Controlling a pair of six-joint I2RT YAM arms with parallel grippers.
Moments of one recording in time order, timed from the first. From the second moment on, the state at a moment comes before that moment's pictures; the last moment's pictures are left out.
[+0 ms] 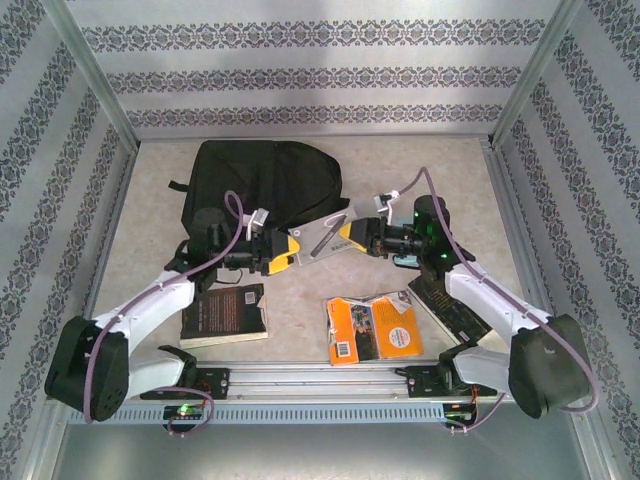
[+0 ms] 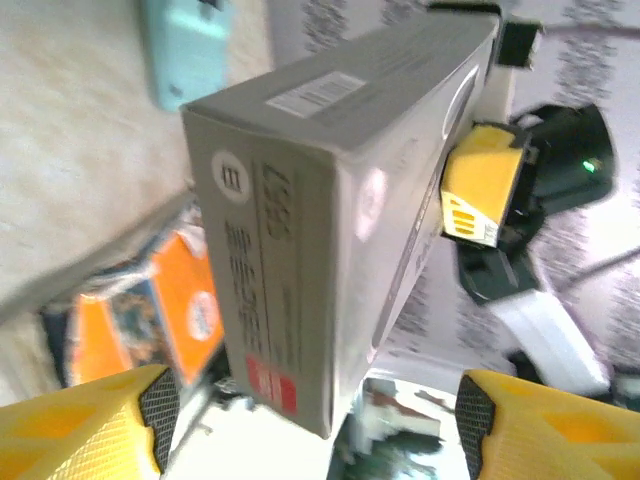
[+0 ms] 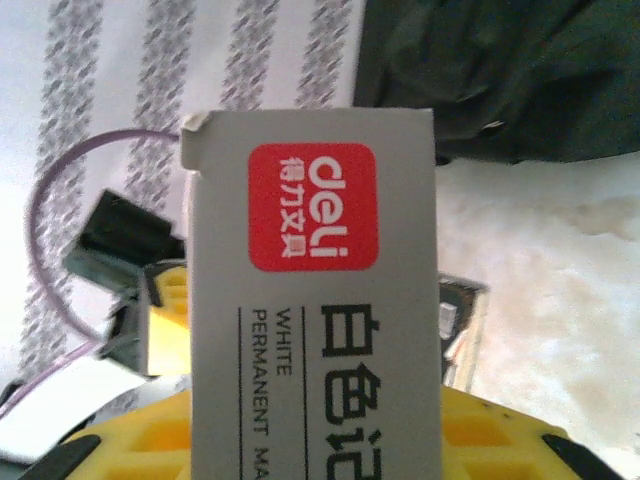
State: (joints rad) left arm -0.32 1.19 0.66 0.10 0.98 -1.02; right arm 0.32 1.18 0.65 0.17 -0.91 1.00
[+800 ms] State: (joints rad) left arm -0.48 2.17 2.08 -0.90 0.05 -0.27; right arm 0.24 0.82 0.56 -0.33 -0.30 0.72
